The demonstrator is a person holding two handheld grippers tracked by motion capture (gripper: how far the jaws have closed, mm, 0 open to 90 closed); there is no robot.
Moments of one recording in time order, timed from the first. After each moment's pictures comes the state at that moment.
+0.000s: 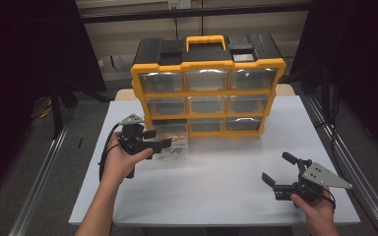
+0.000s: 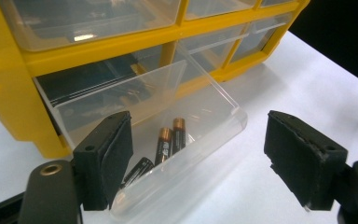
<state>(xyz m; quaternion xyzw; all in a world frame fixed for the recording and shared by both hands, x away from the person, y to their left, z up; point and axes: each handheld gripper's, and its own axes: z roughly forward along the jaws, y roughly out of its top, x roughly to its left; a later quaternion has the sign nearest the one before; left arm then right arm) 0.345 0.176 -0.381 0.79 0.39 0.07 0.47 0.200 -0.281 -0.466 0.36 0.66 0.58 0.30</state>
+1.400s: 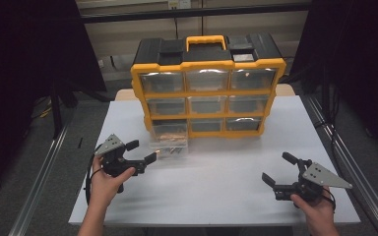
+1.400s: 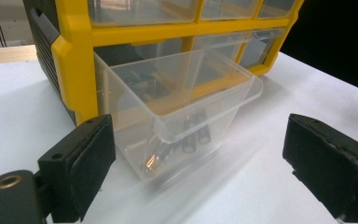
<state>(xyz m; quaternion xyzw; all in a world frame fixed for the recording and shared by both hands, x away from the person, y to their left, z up) 0.311 0.227 -0.427 0.74 0.36 0.14 0.55 0.200 -0.281 -0.466 0.36 0.66 0.58 0.30</state>
